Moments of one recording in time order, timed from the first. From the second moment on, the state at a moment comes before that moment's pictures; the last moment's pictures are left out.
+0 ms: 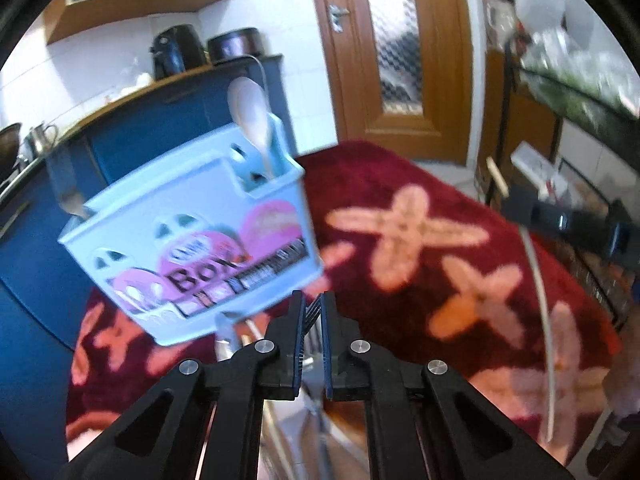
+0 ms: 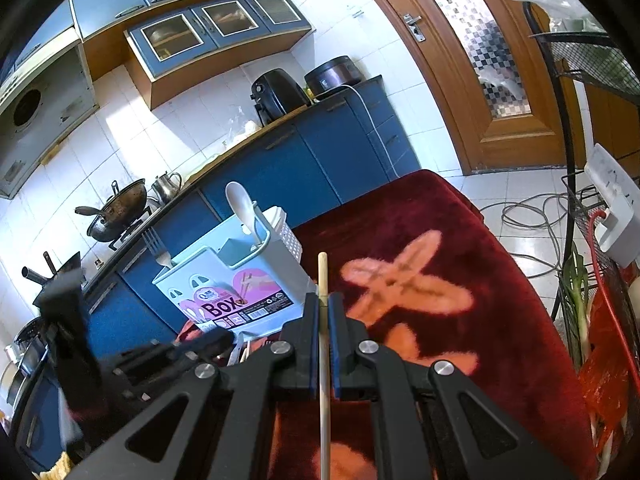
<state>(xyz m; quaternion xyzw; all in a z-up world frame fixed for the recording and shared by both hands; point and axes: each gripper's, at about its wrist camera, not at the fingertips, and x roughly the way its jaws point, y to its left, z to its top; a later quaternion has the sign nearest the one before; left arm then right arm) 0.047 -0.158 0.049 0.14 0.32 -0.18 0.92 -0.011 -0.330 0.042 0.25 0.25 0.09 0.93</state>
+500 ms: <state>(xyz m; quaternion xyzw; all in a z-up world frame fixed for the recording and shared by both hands) 0.055 -0.069 0.116 0.07 0.25 -0.09 0.96 -0.005 -0.304 0.053 0.23 0.25 0.10 0.94</state>
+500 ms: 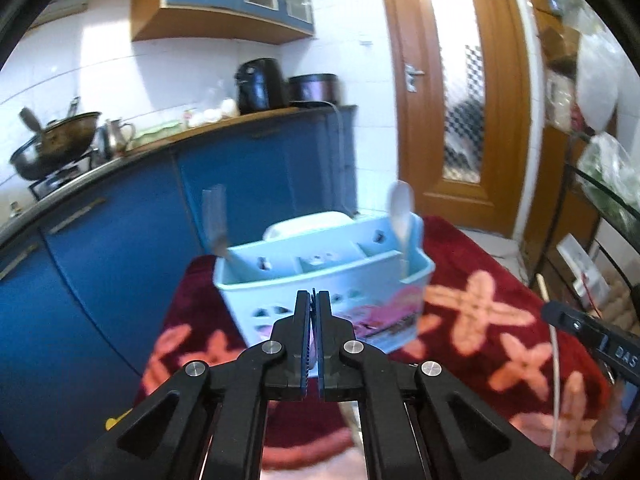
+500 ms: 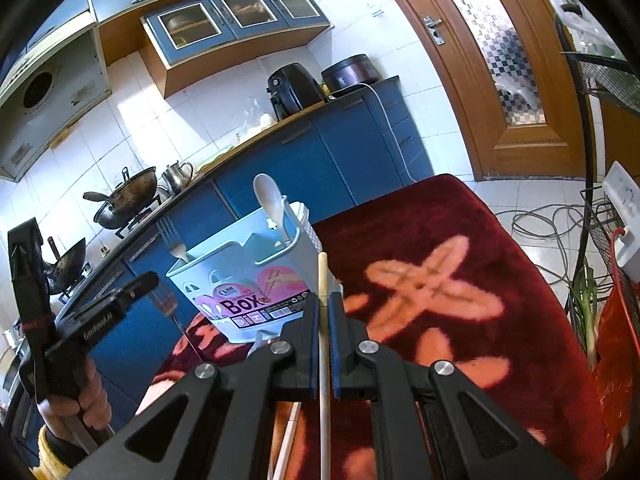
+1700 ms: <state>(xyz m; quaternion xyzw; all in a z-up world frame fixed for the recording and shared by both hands) 0.053 0.002 0.180 -0.07 0.19 -0.14 0.97 0.004 -0.262 0.071 0.18 0.25 0.13 0.94</state>
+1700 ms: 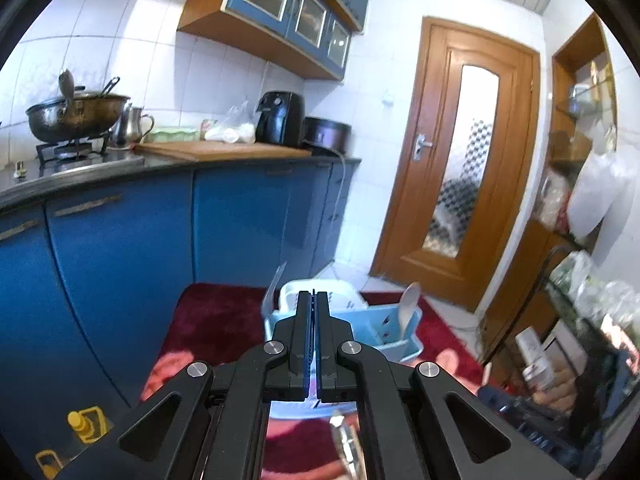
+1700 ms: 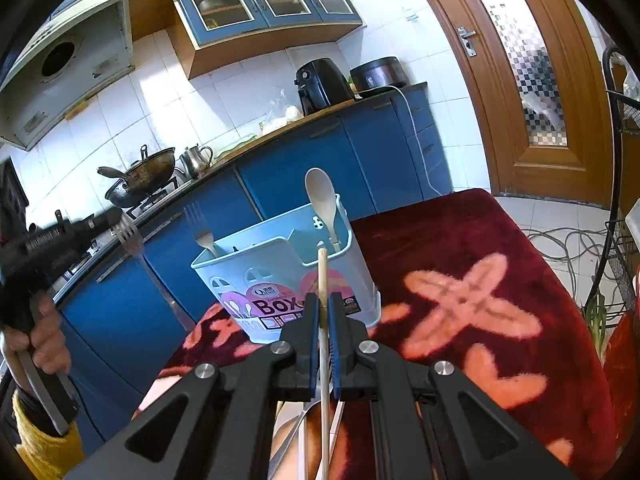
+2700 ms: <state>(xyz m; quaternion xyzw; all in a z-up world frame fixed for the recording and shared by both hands) 0.127 -0.015 0.179 -0.14 0.19 -0.17 0.96 0.028 -0.272 0.112 0.15 0.19 0.10 0.96</state>
